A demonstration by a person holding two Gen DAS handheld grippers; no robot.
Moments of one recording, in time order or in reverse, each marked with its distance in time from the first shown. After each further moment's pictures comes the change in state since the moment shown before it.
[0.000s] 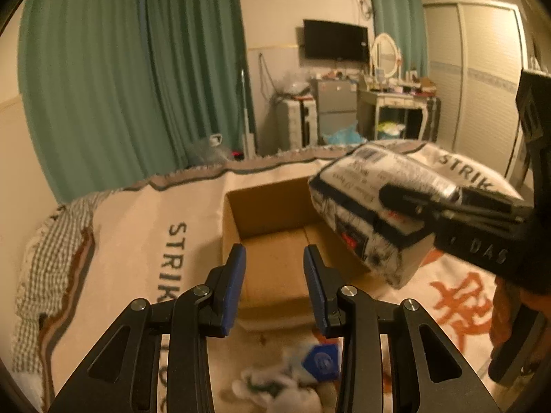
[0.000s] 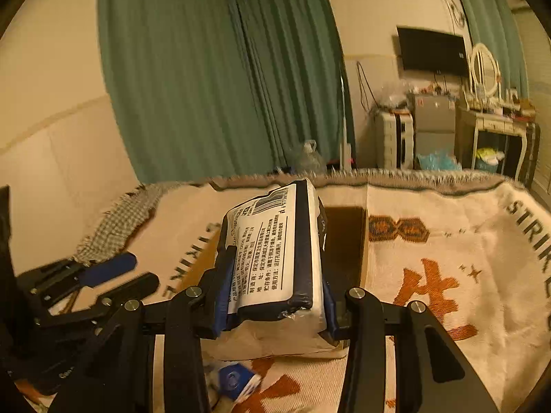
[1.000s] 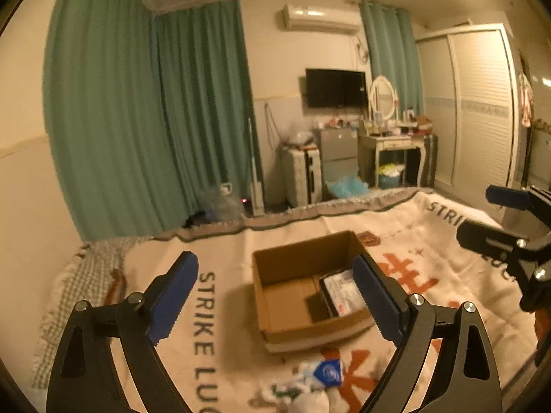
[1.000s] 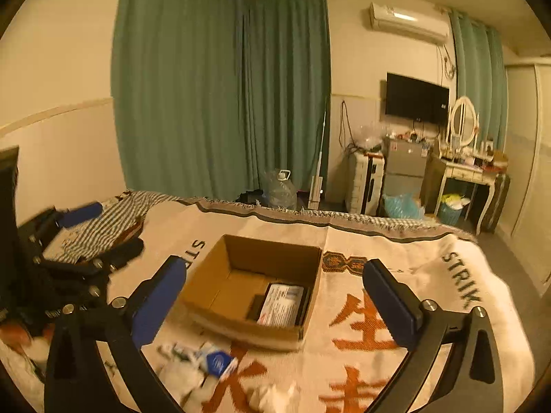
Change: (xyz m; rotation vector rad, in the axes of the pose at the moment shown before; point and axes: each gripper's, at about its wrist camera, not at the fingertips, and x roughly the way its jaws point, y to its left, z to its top) left arm -0.139 0.023 0.029 0.002 -0.201 0.019; right arm -0.144 0.050 0.029 -0.159 -0.106 -0.155
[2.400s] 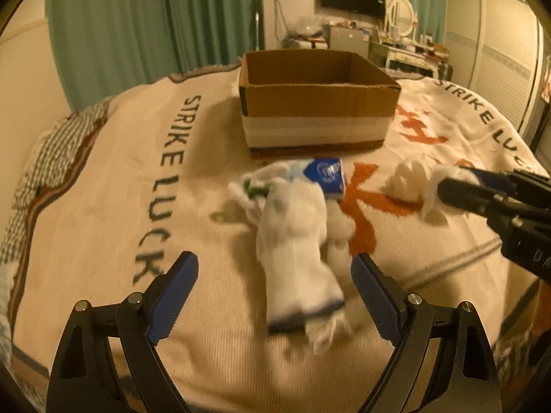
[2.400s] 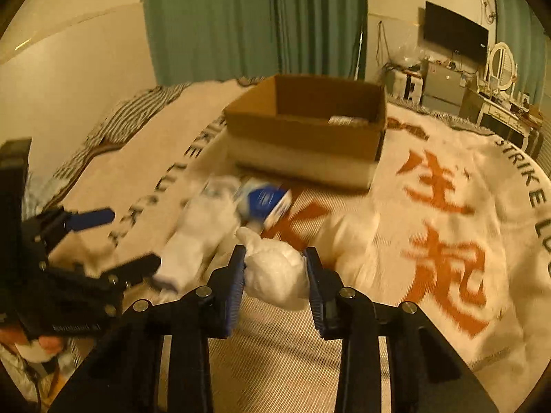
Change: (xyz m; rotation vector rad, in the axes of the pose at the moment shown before) left arm 0.036 -0.028 -0.201 -0.090 0.423 0.002; right arm 0.043 0.044 -0.189 -0.018 0.322 0.130
